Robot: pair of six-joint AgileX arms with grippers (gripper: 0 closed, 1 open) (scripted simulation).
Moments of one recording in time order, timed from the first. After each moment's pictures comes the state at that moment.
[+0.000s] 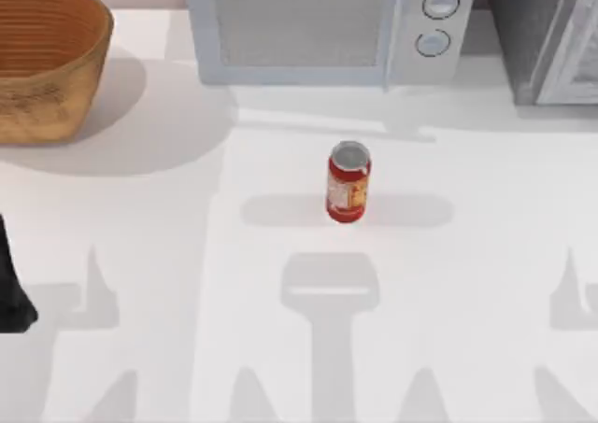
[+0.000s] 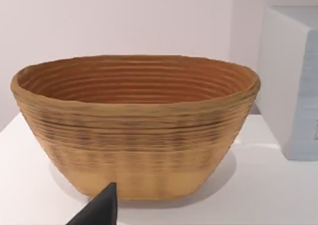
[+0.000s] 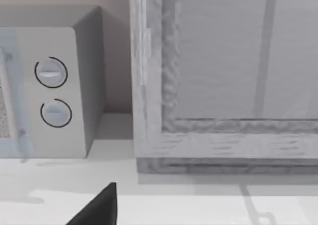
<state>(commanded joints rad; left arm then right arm) 0.00 0.00 0.00 0.00 0.00 0.00 0.00 0.00 0.00 0.00 0.00 0.00</state>
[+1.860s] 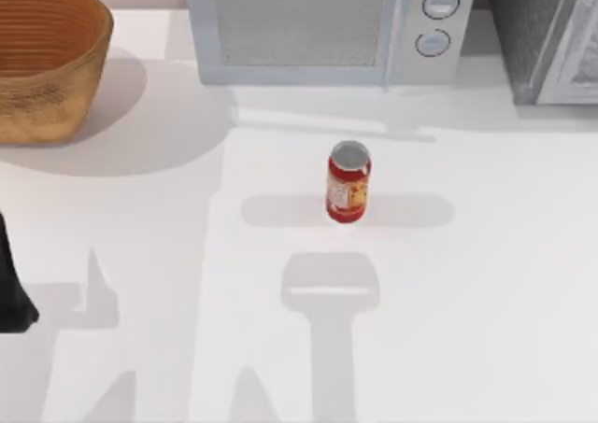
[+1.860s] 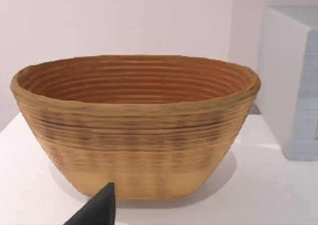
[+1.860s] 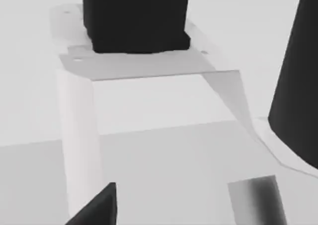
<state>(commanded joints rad) 0.00 0.00 0.00 0.00 0.00 0.00 -2.99 1.45 0.43 0.86 0.54 0.03</state>
